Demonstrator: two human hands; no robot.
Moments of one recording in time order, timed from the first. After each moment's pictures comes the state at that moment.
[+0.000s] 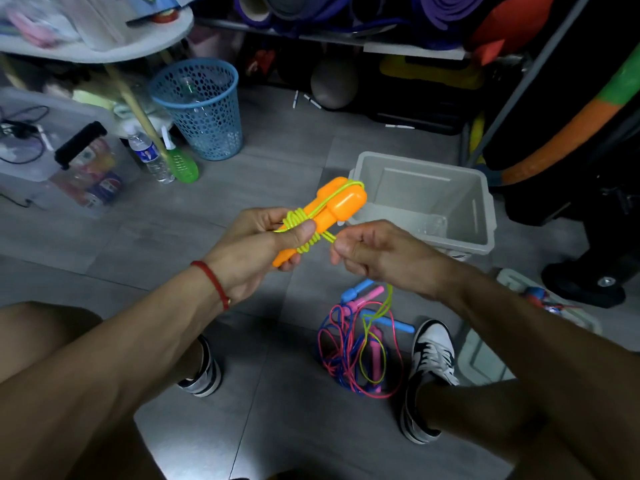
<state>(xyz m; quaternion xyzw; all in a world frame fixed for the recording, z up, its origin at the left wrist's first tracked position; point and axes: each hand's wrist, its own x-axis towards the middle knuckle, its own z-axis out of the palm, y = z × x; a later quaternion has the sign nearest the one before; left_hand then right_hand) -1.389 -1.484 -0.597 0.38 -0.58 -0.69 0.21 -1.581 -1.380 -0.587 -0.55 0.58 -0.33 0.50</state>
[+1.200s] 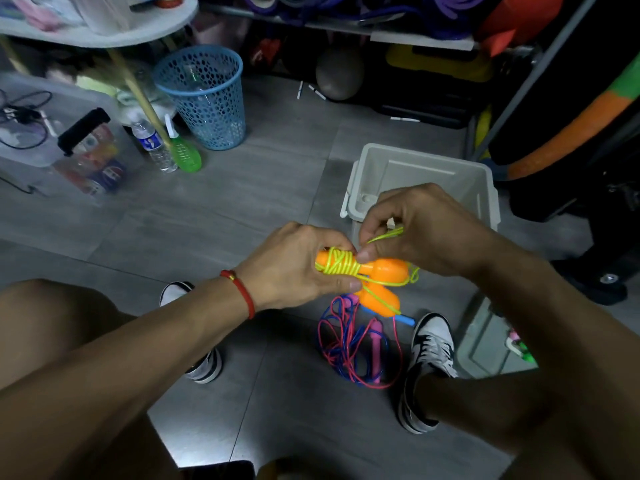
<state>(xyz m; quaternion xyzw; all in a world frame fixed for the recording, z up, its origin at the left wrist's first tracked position) -1.399 -1.455 -0.590 0.25 -0.90 -0.34 0.10 -1.605 -1.376 -0.552 -0.72 0.64 -0.19 0.20</state>
